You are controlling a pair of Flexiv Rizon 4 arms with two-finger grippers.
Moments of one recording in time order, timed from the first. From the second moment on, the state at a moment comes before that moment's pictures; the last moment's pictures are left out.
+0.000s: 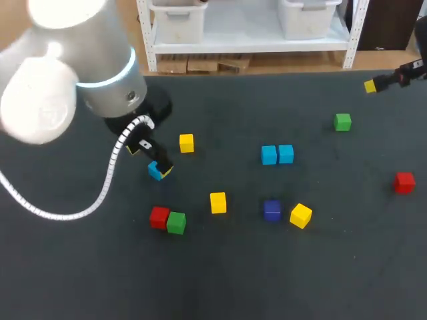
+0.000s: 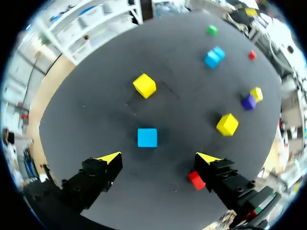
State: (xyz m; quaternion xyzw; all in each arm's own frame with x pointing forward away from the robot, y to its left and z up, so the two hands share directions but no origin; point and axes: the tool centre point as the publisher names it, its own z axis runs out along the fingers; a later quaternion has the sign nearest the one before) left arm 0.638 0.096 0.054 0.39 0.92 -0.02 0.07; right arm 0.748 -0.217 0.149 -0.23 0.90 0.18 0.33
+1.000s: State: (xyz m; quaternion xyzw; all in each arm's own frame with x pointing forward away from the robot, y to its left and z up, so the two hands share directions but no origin) left arm 0.679 0.097 0.006 0.41 0.91 -0.03 -0.06; right arm 0.748 -0.217 0.149 -0.23 0.90 0.18 0.33
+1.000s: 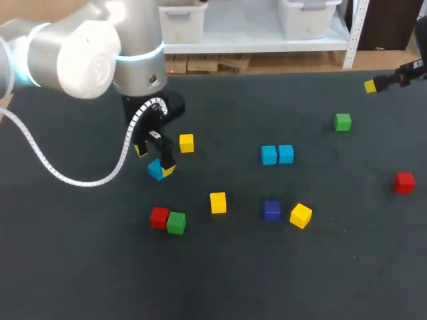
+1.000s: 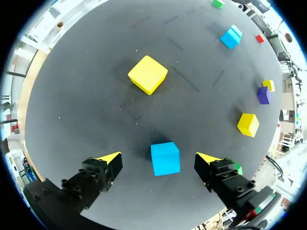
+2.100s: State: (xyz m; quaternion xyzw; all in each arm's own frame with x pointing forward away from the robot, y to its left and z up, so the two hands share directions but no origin) left arm 0.691 0.096 -0.011 0.38 0.92 0.01 -0.05; right arm 0.748 -0.217 0.149 -0.23 0.90 0.18 0.33
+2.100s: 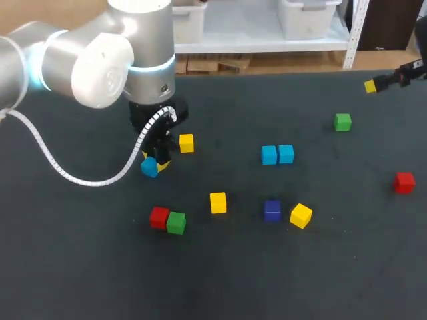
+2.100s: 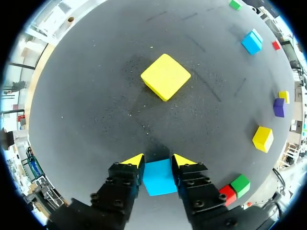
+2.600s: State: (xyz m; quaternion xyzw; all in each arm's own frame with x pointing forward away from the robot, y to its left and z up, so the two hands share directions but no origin) left arm 0.690 0.077 0.001 0.49 0.87 0.02 -0.03; right arm 0.748 -0.217 0.149 -0.23 0.90 0.18 0.33
